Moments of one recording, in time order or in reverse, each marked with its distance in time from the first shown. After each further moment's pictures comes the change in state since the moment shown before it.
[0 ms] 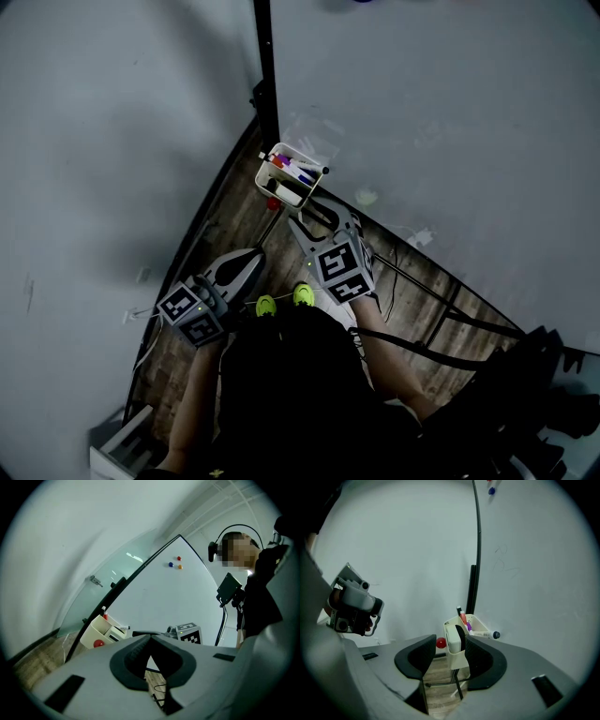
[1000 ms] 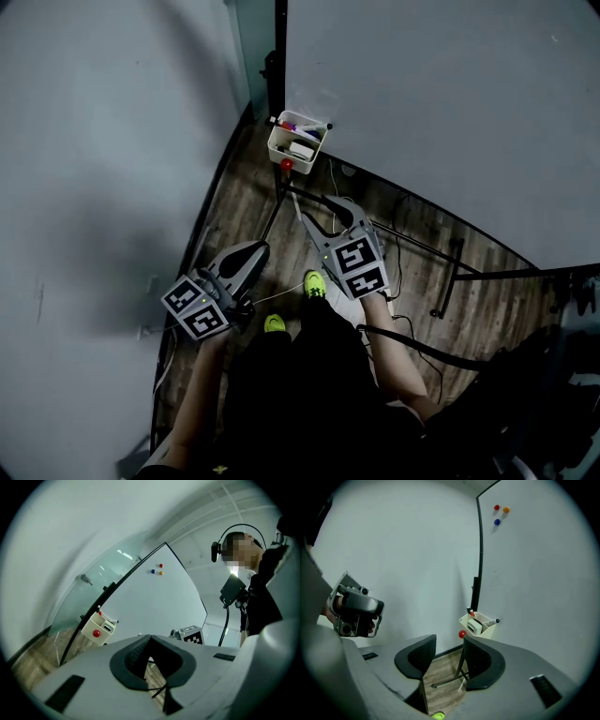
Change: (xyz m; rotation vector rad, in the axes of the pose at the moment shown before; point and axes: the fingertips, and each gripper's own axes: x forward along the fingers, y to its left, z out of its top) left arm -0.096 -0.033 -0.014 0.041 0.049 -0.171; right arm -0.061 0.087 -0.003 0.099 -0.025 -0.207
